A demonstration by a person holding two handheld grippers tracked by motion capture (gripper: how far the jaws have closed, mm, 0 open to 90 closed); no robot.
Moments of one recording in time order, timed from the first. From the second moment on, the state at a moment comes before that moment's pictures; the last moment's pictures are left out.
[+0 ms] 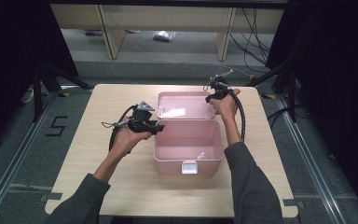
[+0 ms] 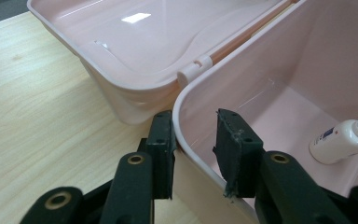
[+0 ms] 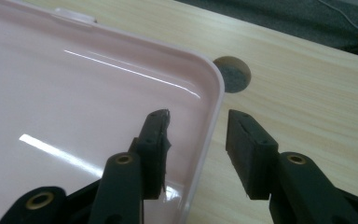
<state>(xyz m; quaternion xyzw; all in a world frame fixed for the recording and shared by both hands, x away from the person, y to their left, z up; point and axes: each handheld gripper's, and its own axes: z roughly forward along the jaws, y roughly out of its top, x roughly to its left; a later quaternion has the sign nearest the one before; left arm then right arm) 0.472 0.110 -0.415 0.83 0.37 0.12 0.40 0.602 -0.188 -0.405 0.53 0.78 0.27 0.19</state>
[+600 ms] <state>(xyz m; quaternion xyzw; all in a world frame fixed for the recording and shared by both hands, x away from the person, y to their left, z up) 0.470 0.110 -0.415 0.82 0.38 0.13 0.40 0.604 -0.187 -0.409 0.55 0.77 0.26 0.19</state>
